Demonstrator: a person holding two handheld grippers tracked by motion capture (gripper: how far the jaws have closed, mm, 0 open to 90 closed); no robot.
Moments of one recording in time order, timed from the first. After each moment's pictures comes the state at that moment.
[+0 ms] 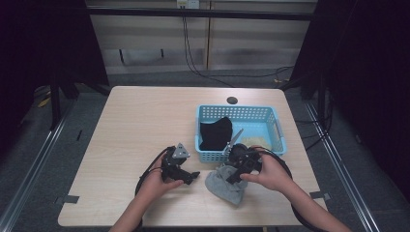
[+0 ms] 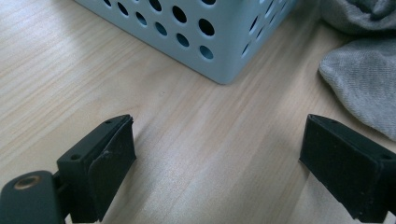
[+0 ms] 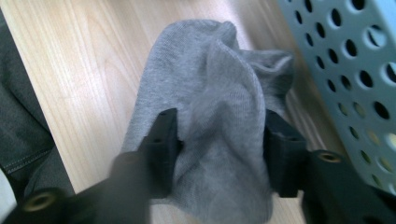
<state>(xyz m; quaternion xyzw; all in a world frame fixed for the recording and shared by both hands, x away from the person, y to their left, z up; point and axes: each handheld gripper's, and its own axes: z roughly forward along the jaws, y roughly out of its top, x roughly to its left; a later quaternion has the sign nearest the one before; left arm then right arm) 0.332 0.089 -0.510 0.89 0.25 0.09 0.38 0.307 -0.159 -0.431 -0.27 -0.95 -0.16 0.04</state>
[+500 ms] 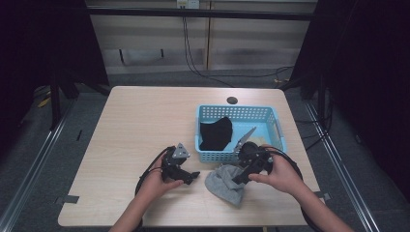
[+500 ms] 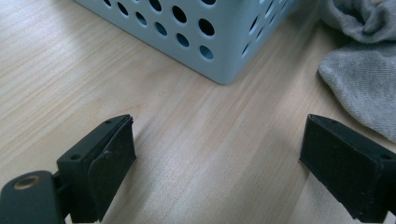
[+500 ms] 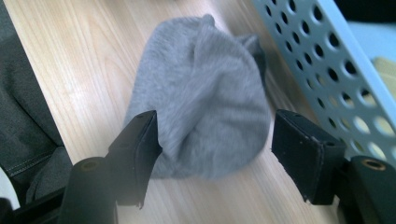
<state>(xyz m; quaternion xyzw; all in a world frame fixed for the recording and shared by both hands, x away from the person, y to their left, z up) 0.332 0.089 -0.510 0.89 0.25 0.09 0.38 0.297 -0.184 -0.416 -0.29 -0.94 -0.19 0.02</state>
